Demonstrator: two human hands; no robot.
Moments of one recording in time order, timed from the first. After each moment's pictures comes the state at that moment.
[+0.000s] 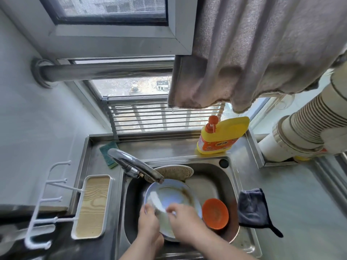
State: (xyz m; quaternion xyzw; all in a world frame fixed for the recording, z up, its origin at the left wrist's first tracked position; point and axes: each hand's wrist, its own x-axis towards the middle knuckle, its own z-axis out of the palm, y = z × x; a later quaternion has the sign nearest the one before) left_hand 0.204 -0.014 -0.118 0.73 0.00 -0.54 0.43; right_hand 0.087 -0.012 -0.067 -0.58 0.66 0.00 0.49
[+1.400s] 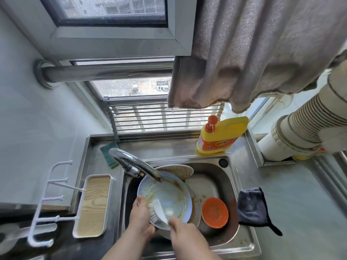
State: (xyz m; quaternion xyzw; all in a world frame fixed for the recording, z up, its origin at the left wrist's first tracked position) left_hand 0.230 -0.034 -0.109 0.71 0.03 -0.58 0.41; right_hand 0.087 0.028 -0.050 -0.56 0.66 0.04 0.50
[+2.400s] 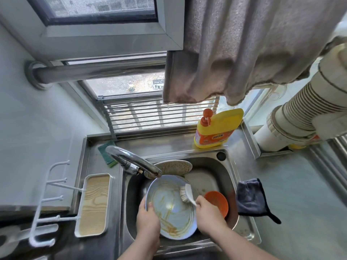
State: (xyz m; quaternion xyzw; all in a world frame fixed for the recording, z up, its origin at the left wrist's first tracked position) left_hand 0.222 0.004 -0.115 0.79 -0.18 -0.51 0.30; right_hand 0.032 0.012 -0.090 -0.43 0.77 -0.01 0.47
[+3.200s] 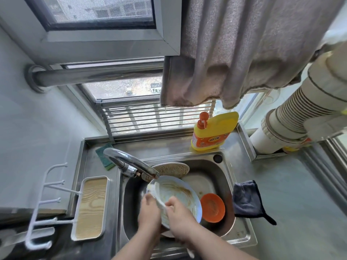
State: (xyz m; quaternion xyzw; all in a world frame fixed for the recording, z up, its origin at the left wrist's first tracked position) left_hand 0.209 -0.014 -0.102 0.78 -0.18 -0.54 0.25; right_hand 0.100 0.006 -0.056 -0.43 0.69 -0.10 0.58
